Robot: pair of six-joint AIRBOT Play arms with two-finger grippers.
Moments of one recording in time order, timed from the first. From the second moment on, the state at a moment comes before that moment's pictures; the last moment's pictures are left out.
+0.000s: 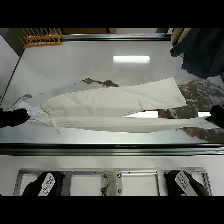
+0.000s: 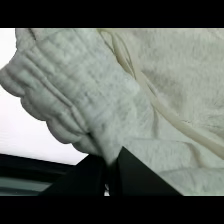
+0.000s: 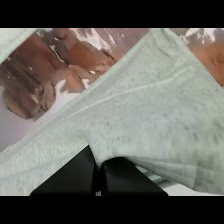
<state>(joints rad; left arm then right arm) 0.54 -0.90 0.98 1.24 -1.30 -1.27 -0.68 -1.01 1.08 -1.24 1.39 1.46</state>
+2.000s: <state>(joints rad) 0.41 -1.79 1.89 1.23 -1.19 -1.50 -0.26 -1.84 1.81 -1.00 0.75 1.63</state>
